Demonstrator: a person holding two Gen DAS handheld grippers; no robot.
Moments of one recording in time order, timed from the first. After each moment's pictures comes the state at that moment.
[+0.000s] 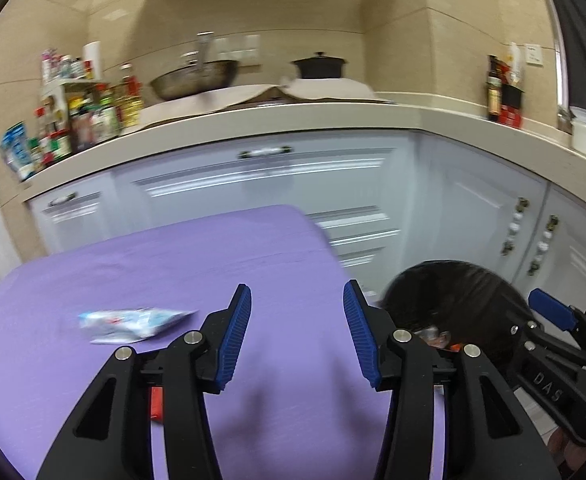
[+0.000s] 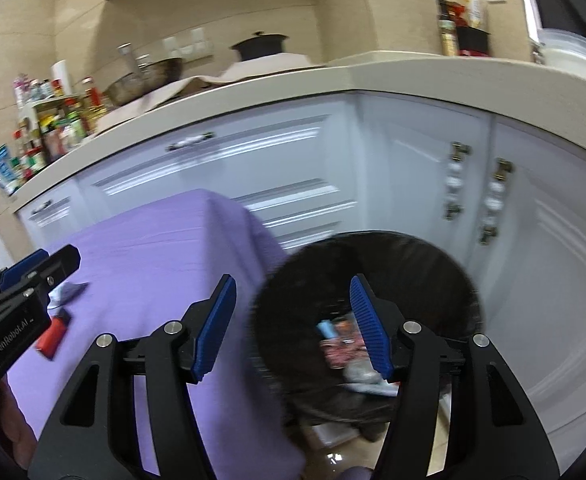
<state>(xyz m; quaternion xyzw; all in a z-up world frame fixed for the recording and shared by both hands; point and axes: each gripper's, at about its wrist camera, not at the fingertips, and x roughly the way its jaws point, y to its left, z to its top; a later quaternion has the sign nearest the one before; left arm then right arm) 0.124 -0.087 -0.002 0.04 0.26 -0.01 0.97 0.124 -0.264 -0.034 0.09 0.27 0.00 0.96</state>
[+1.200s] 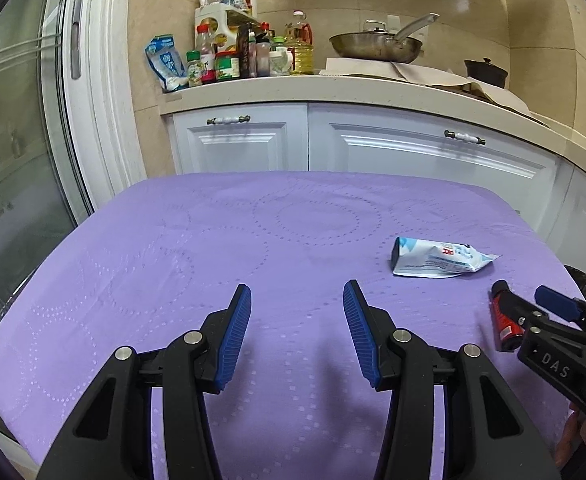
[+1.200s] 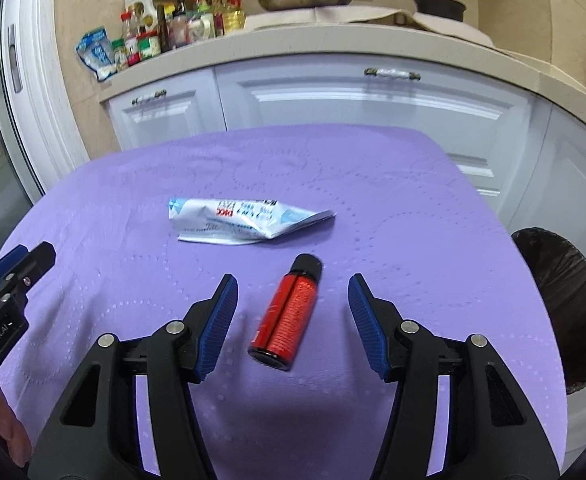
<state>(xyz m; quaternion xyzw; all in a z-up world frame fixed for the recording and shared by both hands) 0.065 0.151 -0.025 -0.04 0.29 0.16 0.94 0.139 -0.006 -0.049 -0.02 0.36 0.15 0.92</state>
